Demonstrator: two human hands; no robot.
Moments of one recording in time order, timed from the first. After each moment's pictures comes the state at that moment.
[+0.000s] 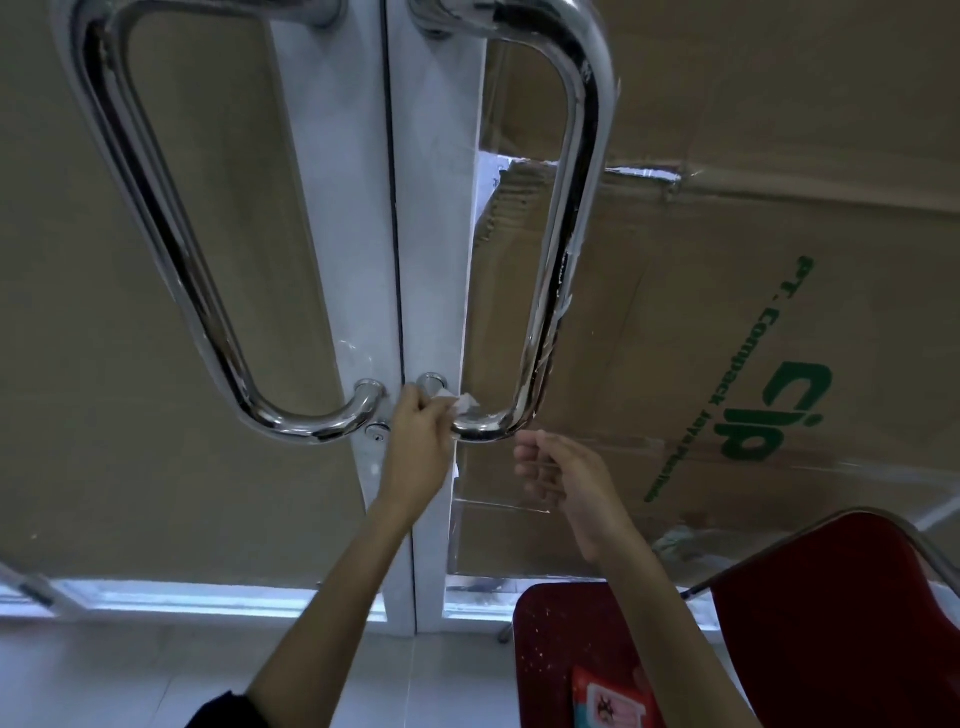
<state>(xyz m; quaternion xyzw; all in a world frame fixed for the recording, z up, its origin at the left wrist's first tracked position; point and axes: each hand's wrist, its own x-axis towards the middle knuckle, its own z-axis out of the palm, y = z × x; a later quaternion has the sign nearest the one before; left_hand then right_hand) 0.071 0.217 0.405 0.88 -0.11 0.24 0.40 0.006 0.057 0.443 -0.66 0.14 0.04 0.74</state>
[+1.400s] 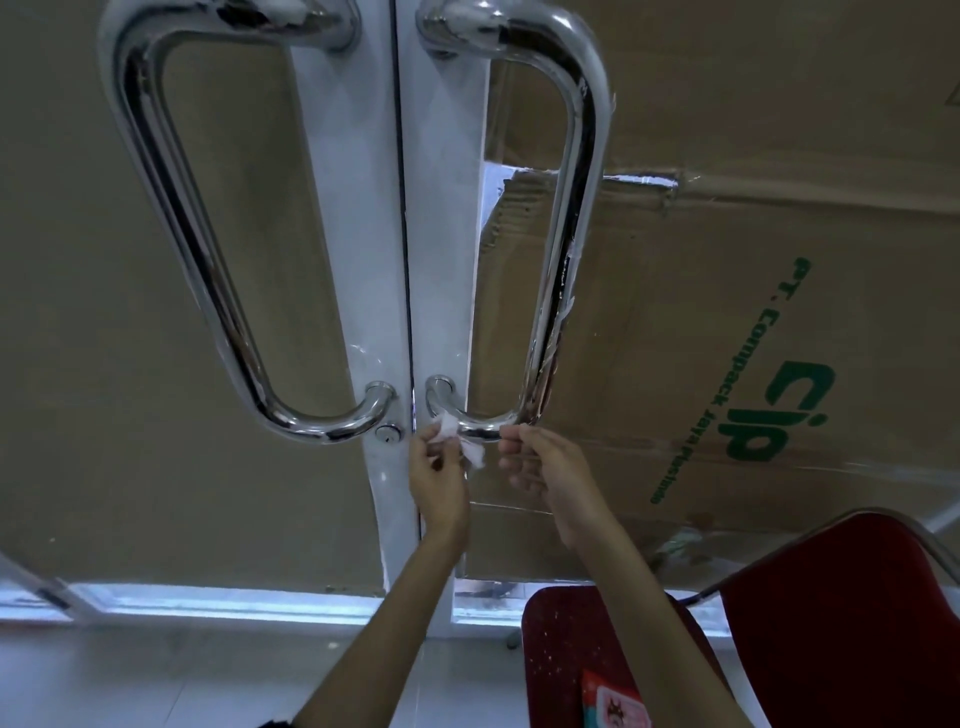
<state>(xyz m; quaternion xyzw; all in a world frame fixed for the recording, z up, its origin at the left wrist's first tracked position) 0.047 0.178 0.378 0.57 0.18 0.18 0.79 0.012 0.080 0.447 -0.66 0.13 0.05 0.74</state>
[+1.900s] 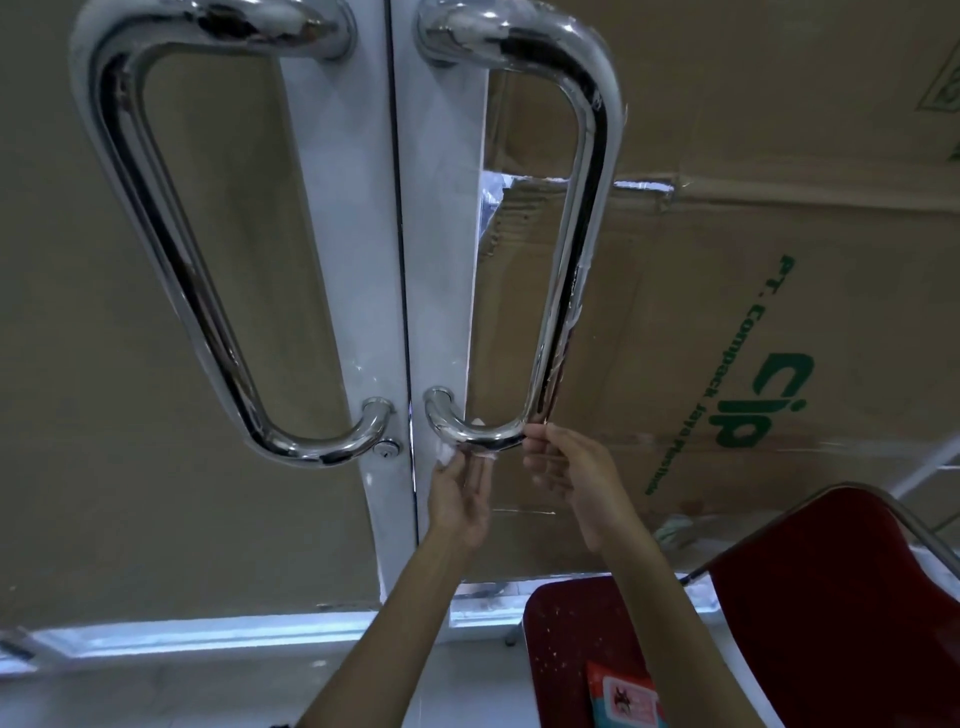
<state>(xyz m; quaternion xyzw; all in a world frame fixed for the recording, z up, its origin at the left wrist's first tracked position) 0.063 0.190 0.375 0.19 0.21 -0.10 0.95 0.010 0.078 0.453 -0.65 0.17 -0.01 0.74</state>
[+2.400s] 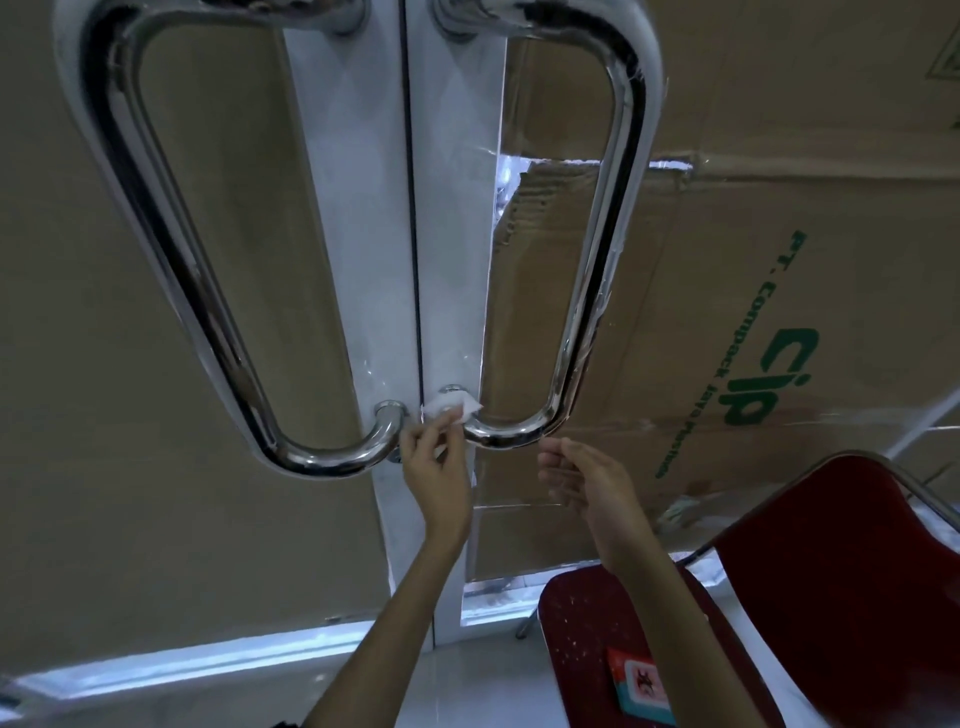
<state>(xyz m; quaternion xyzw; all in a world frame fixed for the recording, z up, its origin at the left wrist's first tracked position) 0.071 0.222 0.383 0.65 0.03 0.20 0.74 0.003 0.099 0.432 -0.64 0.23 -0.05 0.73</state>
